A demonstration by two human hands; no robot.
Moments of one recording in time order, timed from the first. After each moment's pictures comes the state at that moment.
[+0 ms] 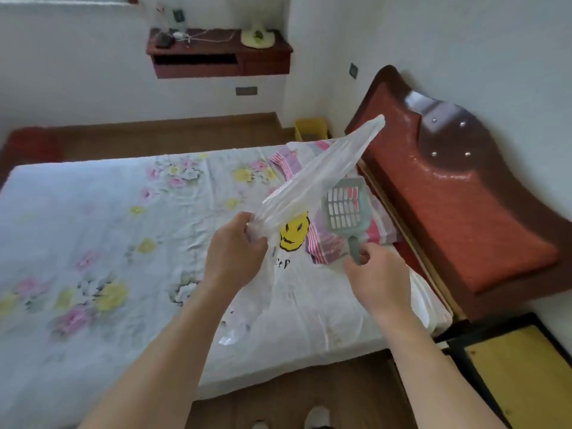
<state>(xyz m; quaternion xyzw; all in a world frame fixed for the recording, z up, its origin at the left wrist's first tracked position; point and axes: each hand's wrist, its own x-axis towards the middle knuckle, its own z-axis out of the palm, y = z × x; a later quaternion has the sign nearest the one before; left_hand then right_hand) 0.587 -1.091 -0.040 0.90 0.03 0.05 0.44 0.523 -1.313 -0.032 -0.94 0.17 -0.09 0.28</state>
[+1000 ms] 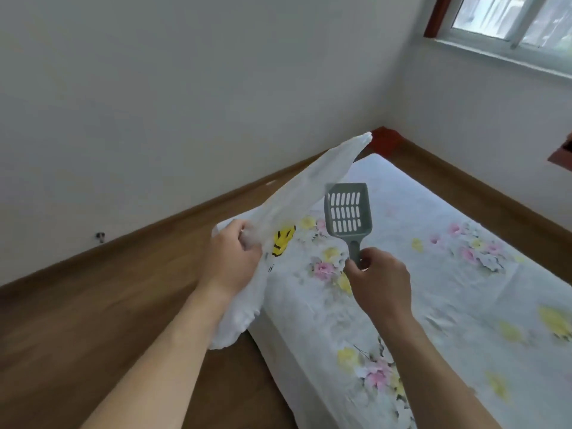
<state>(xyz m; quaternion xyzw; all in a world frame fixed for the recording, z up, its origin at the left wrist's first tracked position) 0.329 -0.679 -0.023 0.74 0.52 0.30 0.30 0.531 -0.813 -0.031 -0.88 -0.35 0.07 0.30</state>
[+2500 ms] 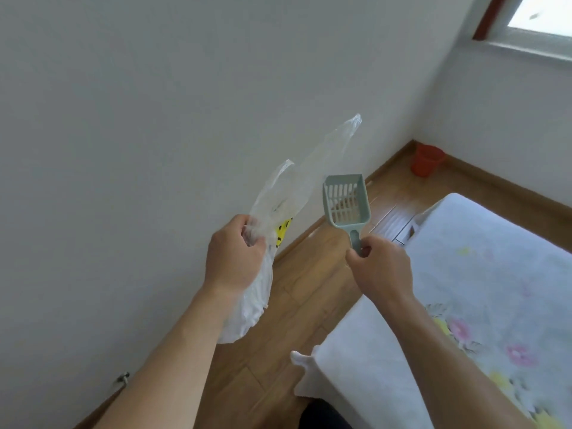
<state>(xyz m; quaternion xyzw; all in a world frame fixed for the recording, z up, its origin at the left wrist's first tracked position) 0.247 0.091 -0.027 0.78 0.45 0.31 0.30 0.426 -0.065 -0.033 -0.90 -0.30 0.05 0.31</state>
